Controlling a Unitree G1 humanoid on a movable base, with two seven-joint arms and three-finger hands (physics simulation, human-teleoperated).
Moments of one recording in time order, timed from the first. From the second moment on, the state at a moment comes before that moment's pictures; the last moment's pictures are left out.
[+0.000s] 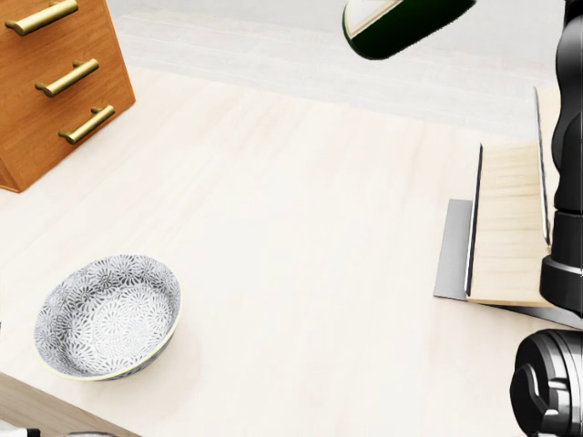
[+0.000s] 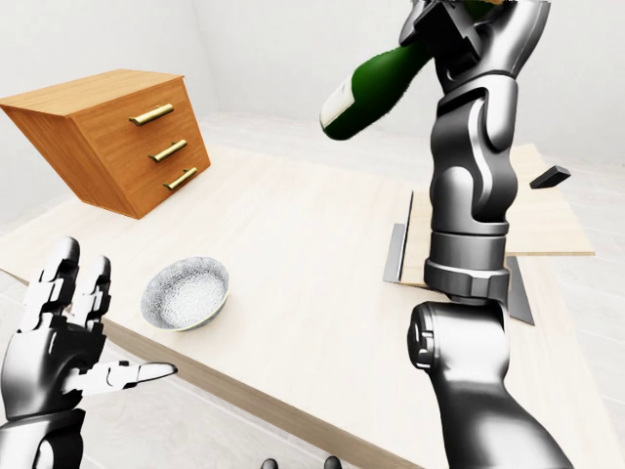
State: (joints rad) left arm 0.35 -0.11 0.32 -0.75 -0.06 0.09 -0.30; right arm -1.11 -0.37 -0.24 0.25 0.61 0.09 -0.14
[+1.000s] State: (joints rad) left arm 0.34 -0.10 0.32 -0.77 -0.06 0.09 -0.28; right arm -1.23 -0.76 -0.34 0.72 0.94 0.09 -0.21
